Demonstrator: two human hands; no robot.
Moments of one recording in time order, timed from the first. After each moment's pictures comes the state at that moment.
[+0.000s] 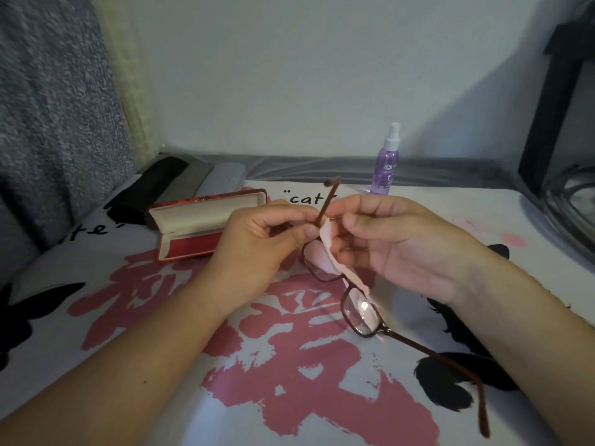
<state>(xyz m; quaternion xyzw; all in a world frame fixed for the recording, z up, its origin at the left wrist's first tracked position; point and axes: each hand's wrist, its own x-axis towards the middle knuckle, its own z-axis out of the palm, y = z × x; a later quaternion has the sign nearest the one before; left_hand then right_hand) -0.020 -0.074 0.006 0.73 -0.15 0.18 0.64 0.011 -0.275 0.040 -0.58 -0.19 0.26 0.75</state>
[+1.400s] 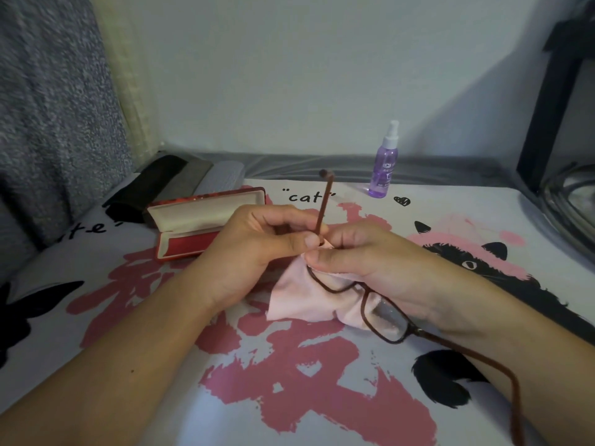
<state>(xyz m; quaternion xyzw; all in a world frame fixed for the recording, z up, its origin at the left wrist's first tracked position) -0.024 -0.066 0.015 0.67 -0.13 0.01 0.73 -0.004 -0.260 0.024 -0.73 -0.20 0.27 0.60</state>
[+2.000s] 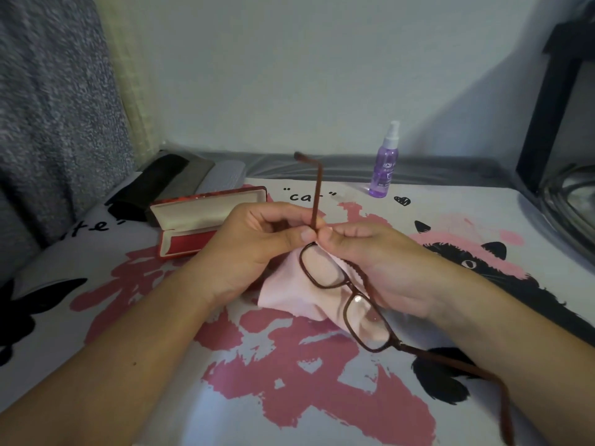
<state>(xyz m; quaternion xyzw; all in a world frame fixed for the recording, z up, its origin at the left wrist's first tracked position) -0.026 -0.066 0.017 0.68 -0.16 0.03 0.72 -0.006 -0.258 0.024 -0.66 -0.16 0.29 0.67</state>
